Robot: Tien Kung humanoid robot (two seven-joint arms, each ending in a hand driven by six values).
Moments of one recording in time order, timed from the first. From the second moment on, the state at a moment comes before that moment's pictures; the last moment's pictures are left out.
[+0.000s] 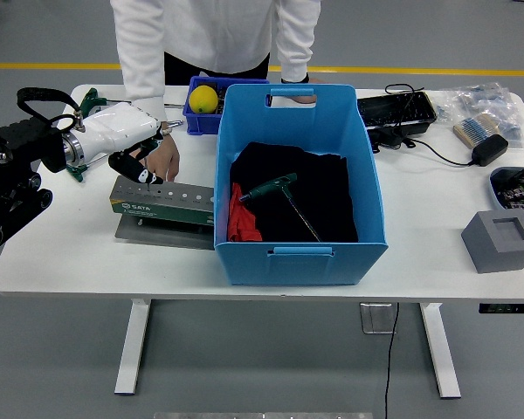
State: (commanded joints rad) left arm -0.97 0.46 -0.38 -0.74 1.84 0.16 -0.37; right arm 0.17 -0.20 0.46 0.21 -0.31 -0.20 -0.18
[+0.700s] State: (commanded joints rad) left arm -0.90 0.50 -0.67 -0.94 1.86 0.22 -0.42; right arm 0.16 -0.20 0.48 0.21 -0.32 -0.20 -0.18
